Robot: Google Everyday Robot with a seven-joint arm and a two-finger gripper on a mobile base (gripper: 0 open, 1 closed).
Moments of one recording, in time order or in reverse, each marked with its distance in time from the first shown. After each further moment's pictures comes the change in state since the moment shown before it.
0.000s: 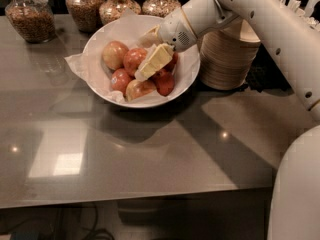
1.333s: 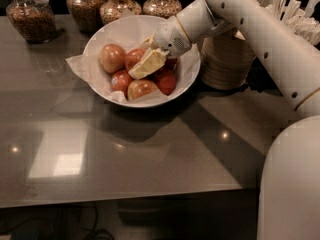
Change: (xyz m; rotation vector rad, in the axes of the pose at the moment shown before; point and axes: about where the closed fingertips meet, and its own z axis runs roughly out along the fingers) arm 0.015 0.000 0.022 -0.078 -0.025 0.053
